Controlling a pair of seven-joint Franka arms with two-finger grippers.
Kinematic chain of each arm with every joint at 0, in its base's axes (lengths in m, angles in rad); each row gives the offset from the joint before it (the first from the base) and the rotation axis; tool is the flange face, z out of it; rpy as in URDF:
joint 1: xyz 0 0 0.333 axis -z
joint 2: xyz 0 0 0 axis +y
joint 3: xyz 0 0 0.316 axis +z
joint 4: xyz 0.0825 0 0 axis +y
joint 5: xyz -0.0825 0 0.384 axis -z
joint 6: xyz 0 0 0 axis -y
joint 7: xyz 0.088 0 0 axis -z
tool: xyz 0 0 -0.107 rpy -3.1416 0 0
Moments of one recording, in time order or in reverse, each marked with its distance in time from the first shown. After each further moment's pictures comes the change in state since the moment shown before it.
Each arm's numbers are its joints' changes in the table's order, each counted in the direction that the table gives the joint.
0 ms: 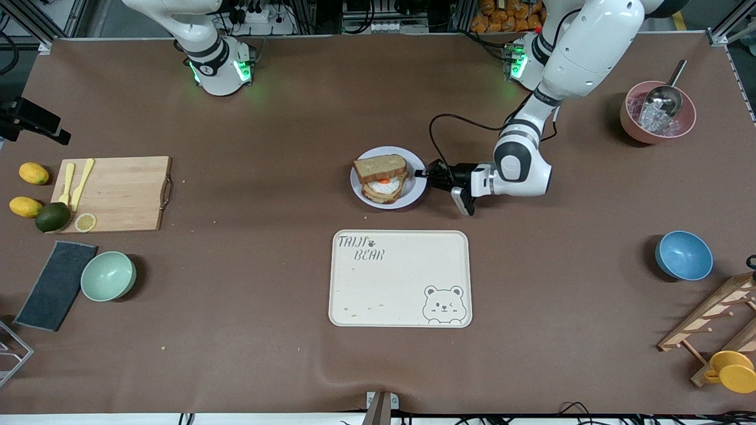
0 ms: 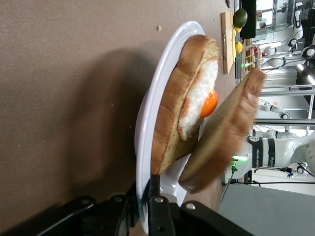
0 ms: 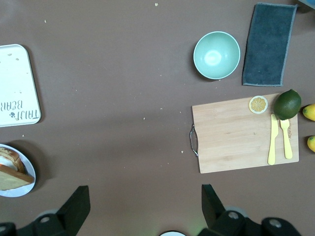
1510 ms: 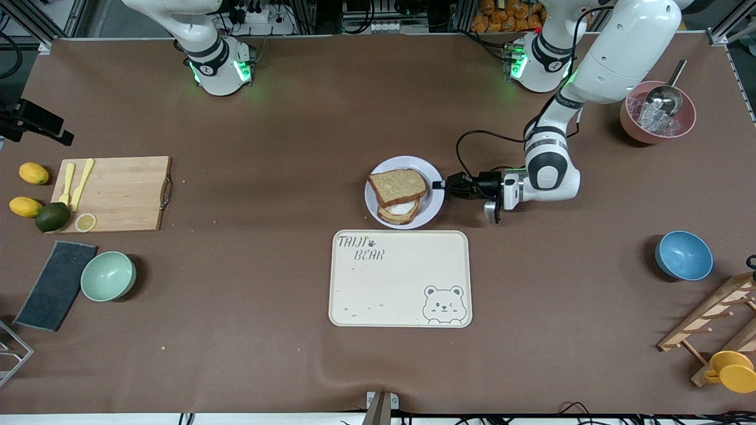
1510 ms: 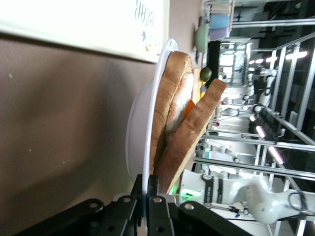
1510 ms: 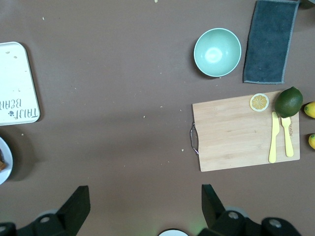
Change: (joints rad) left arm -0.190 -0.016 0.003 0.018 0.066 -0.179 -0.069; right arm 0.000 0.005 0.002 0.004 0.000 -0.003 0.004
